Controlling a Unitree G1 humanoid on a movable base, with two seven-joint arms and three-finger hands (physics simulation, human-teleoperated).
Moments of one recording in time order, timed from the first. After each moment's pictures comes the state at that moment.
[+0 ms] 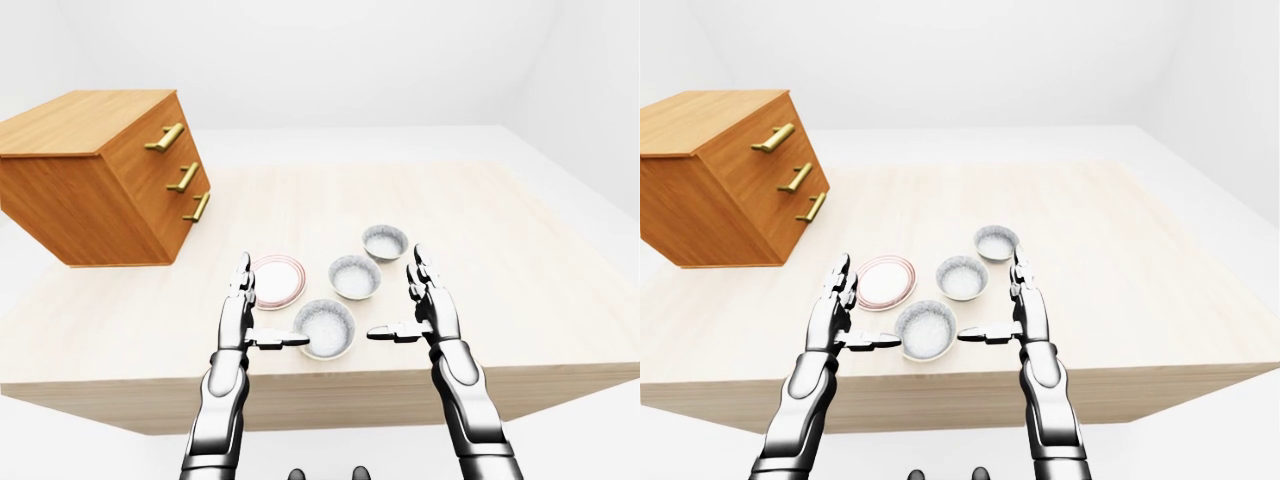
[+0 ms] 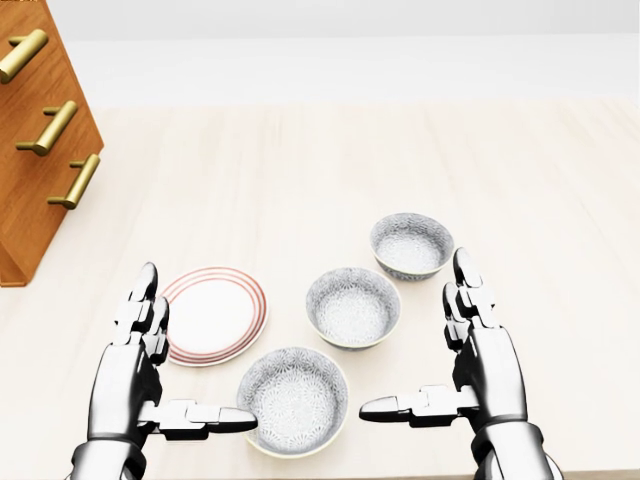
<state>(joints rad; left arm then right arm) 0.01 0.01 0.02 0.03 0.02 -0.04 -0.03 0.01 -0.02 -0.04 -0.02 0.02 0.01 0.06</state>
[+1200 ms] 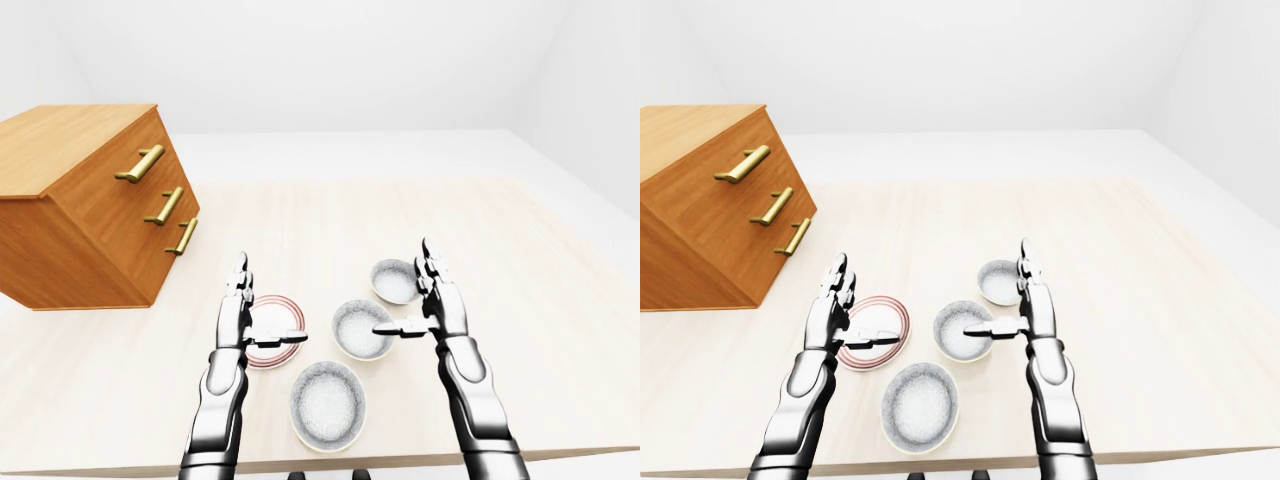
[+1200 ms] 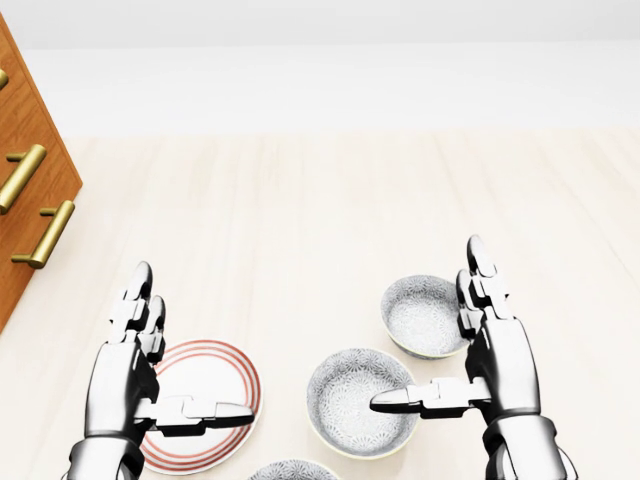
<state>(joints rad) 0.00 0.01 0.03 0.04 0.00 -0.03 -0.02 -0.01 -0.04 -0.06 -0.02 0.01 -0.03 0.07</state>
